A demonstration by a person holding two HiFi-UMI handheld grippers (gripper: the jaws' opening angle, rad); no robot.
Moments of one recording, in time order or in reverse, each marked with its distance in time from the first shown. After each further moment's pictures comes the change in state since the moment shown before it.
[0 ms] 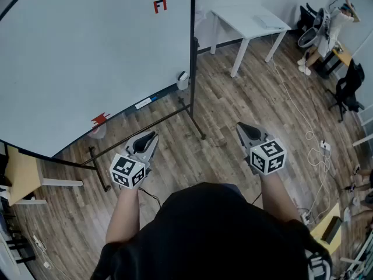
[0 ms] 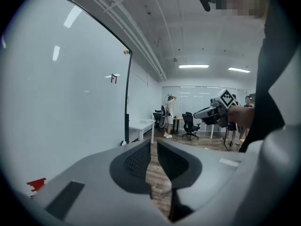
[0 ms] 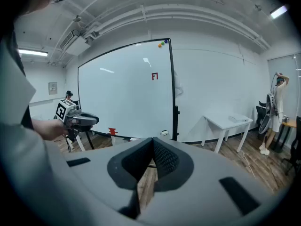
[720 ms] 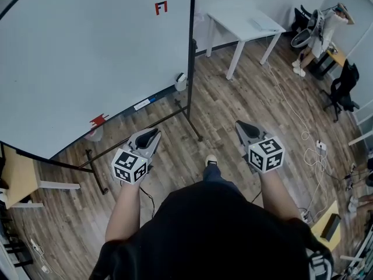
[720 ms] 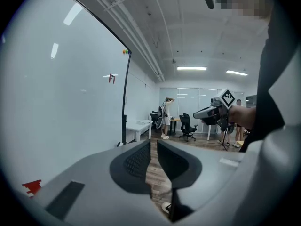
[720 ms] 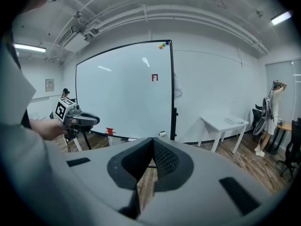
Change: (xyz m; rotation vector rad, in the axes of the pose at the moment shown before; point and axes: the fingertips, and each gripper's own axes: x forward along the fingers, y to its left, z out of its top) left arm 0.003 -0.001 0.006 -0.010 -0.007 -0.033; right arm -0.006 0.010 0.010 -0.012 0.007 -0.039
